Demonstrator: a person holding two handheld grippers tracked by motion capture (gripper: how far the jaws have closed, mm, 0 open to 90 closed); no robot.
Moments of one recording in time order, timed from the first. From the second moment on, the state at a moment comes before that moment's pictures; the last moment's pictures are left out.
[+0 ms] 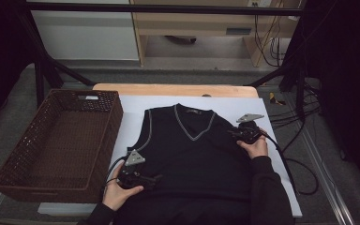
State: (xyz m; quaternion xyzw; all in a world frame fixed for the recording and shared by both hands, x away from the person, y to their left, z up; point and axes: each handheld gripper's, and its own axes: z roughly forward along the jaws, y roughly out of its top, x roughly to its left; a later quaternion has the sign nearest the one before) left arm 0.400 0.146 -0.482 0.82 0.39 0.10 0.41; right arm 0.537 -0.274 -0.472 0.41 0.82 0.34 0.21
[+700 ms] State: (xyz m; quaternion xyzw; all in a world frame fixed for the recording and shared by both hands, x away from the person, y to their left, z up) left arm 0.401 0.148 -0.481 0.82 0.39 0.10 0.41; right arm 0.544 -0.300 -0.436 0.44 0.77 0.38 0.28
